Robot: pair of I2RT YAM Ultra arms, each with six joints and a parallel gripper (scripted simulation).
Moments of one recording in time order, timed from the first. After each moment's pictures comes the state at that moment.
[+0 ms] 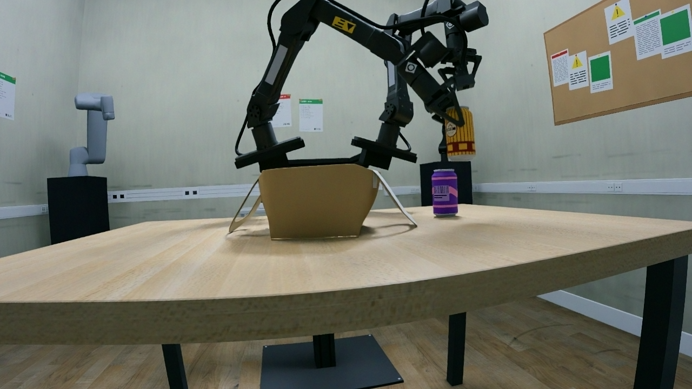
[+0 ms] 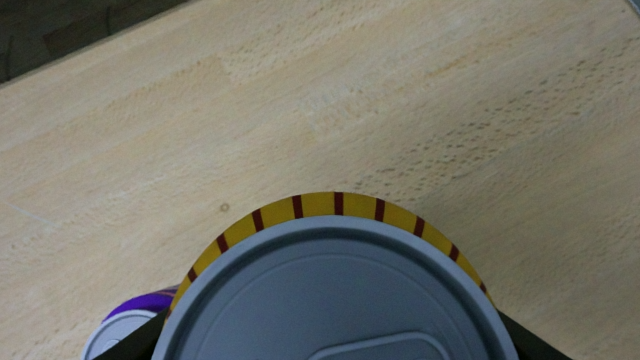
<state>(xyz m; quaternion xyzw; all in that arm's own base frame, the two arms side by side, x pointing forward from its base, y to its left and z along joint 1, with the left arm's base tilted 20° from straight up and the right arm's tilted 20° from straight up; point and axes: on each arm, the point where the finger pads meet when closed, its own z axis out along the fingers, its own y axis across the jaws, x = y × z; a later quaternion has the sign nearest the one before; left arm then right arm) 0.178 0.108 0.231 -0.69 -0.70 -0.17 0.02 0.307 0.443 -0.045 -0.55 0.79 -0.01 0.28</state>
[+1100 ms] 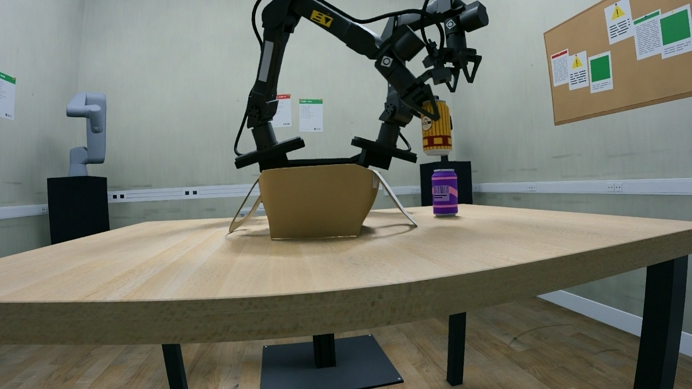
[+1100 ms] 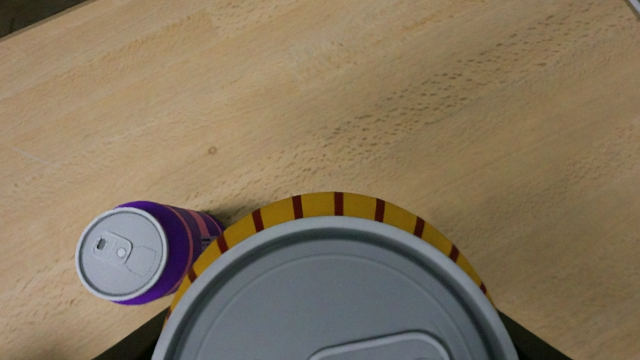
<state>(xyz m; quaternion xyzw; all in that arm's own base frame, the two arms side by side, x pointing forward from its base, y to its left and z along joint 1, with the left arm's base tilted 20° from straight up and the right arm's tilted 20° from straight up) 0.178 0.108 0.231 -0.69 -0.70 -0.17 0.02 0.297 0.389 -0.019 -0.55 0.79 -0.01 0.27</state>
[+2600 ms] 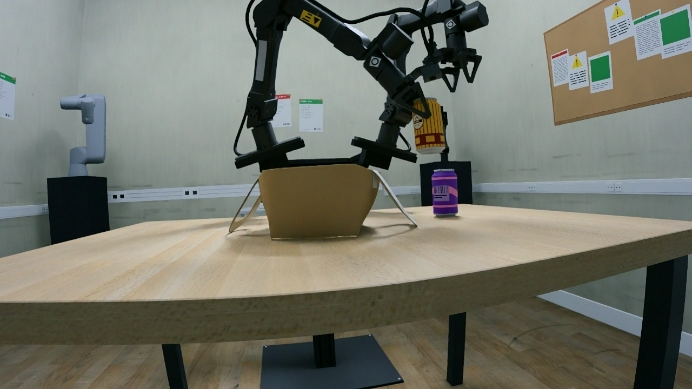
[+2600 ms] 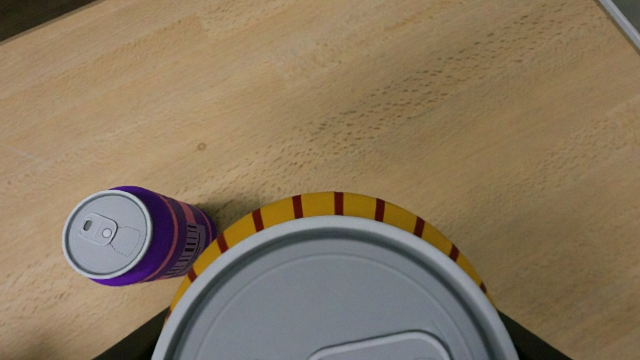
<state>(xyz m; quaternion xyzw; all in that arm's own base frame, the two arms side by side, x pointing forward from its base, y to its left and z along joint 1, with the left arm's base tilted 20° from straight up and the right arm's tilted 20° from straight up) 0.178 0.108 0.231 -0.69 -0.70 -0.17 0.02 0.298 0.370 -0.009 -0.55 0.79 0.00 0.29</state>
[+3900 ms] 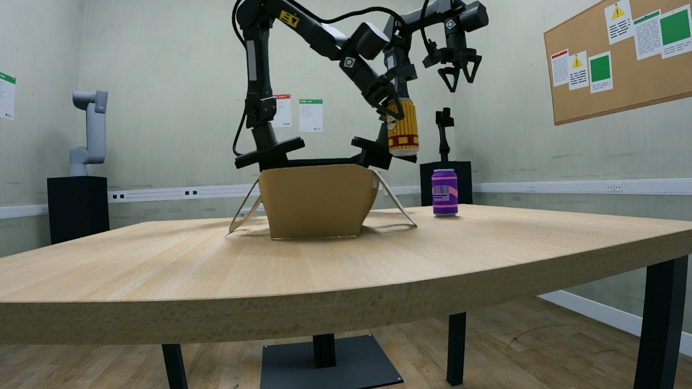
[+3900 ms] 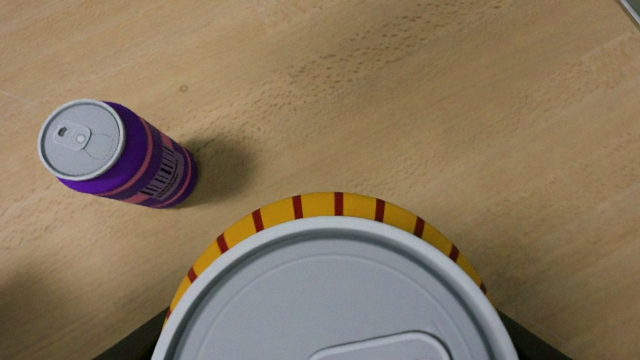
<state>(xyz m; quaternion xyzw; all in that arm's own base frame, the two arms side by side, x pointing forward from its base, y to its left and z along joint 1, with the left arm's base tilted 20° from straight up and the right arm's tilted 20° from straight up) 0.178 0.108 0.231 -0.69 -0.70 -0.17 0.02 0.293 0.310 0.004 -0.55 0.79 0.00 0.28</state>
